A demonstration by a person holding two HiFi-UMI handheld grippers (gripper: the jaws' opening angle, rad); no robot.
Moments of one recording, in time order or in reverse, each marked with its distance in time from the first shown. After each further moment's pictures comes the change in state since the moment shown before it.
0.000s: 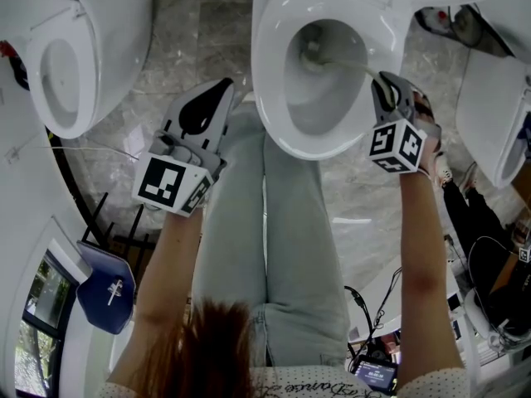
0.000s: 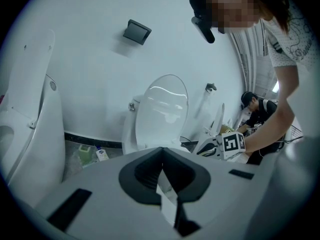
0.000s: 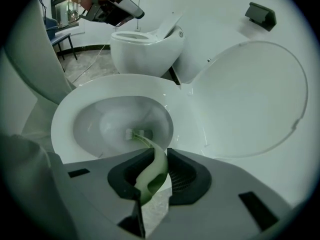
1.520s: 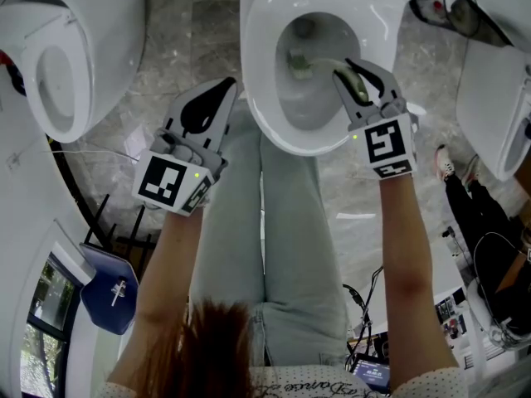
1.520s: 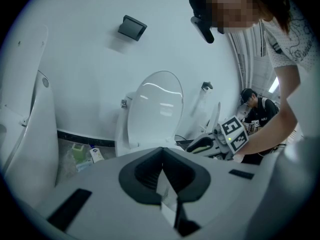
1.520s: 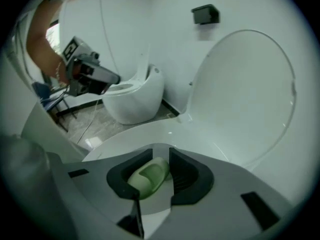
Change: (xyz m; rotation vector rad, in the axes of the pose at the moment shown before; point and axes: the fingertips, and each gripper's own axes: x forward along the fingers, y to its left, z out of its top) left arm 0.015 -0.021 -0.002 0.001 0.018 -0.047; right arm -0.034 -0.003 0.089 0.405 -0.374 0.146
